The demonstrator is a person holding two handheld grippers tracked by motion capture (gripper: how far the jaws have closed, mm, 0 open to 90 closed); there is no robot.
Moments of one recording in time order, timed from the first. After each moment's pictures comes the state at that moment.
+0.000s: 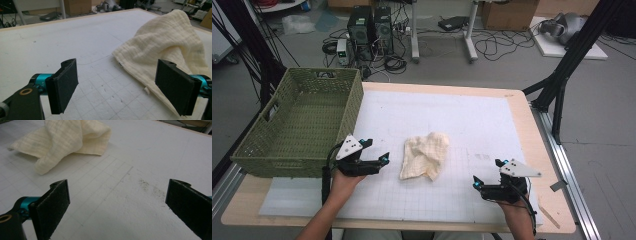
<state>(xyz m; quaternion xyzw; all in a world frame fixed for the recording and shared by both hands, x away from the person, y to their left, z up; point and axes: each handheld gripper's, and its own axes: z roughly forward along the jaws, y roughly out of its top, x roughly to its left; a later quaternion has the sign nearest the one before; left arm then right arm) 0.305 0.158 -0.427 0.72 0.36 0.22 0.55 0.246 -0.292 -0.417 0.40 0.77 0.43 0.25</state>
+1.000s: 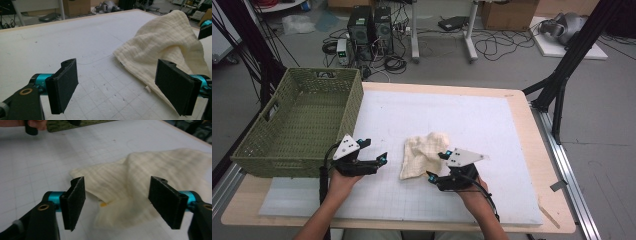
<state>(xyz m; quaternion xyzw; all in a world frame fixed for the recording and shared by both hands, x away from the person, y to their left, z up) 0.307 0.165 -0.428 0.72 0.36 0.21 0.55 0.283 -0.176 -0.410 0.23 0.84 0.46 0.18</state>
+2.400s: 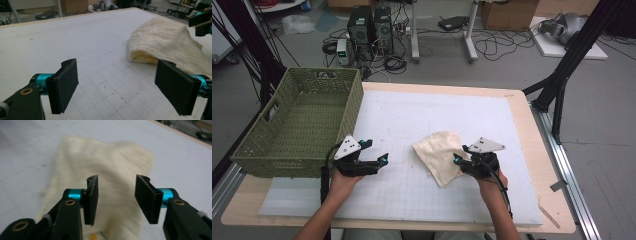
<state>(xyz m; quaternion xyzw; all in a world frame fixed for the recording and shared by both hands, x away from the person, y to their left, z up) 0.308 0.162 -0.432 0.73 0.36 0.20 0.55 0.305 -0.230 -0.407 0.35 0.81 0.41 0.24</state>
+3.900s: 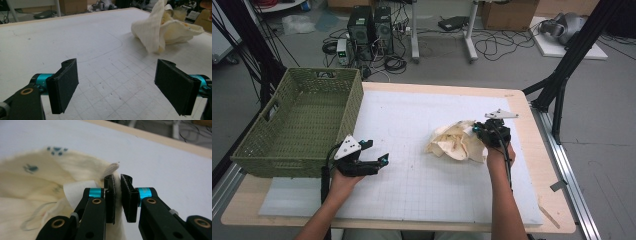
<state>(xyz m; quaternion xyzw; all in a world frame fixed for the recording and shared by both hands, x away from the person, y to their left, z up) 0.308 0.161 -0.433 0.73 0.36 0.20 0.55 0.383 -0.270 -0.386 0.48 0.75 0.37 0.27</state>
